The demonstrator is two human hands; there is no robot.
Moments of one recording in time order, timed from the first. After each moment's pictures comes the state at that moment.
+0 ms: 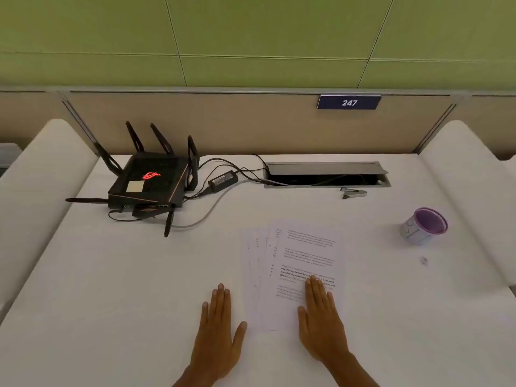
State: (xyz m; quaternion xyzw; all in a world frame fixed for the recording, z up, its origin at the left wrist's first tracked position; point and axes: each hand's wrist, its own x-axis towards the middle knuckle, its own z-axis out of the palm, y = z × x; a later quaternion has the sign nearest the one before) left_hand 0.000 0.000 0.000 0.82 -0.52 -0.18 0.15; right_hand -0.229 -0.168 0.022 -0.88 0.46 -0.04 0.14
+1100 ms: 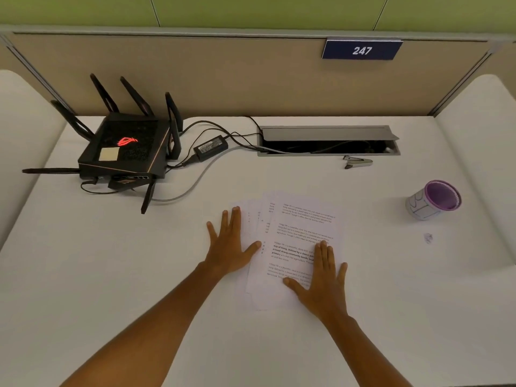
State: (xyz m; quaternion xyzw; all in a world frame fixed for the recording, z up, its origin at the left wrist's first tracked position) left_hand 0.052 -0.168 0.023 0.81 -0.51 -0.27 0.10; right_hand -0.225 -0.220 0.028 -0.82 0.53 0.05 0.22
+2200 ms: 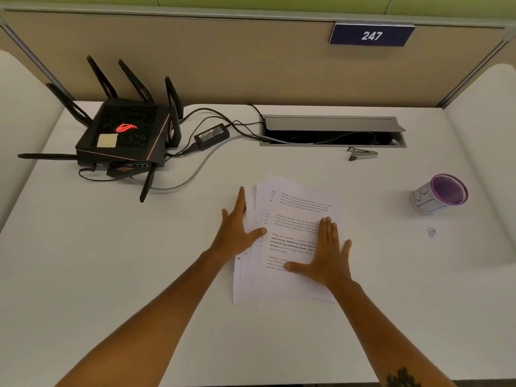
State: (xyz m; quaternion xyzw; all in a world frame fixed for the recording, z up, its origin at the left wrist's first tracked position) left_hand 0.040 -0.183 0.056 0.76 -0.42 -0.39 0.31; right_hand -0.208 -0.268 0.047 -0.80 0.53 0.10 0.26
